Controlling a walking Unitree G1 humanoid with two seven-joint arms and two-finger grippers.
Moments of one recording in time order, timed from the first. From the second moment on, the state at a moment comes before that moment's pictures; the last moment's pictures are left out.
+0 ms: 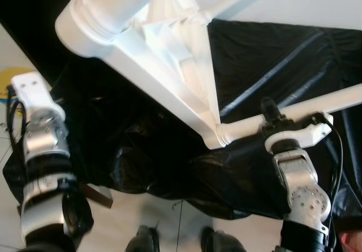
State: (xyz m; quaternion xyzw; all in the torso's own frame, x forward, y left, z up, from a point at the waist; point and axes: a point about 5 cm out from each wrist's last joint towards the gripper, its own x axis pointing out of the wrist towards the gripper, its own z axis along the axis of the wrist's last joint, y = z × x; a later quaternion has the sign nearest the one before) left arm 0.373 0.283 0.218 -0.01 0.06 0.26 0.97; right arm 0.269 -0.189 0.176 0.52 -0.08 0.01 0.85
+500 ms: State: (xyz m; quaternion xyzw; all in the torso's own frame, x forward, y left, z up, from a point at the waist) left arm 0.424 0.173 0.315 -0.04 -0.08 -0.01 1.00; right arm 0.250 -0.210 0.170 0.58 -0.10 0.01 0.81
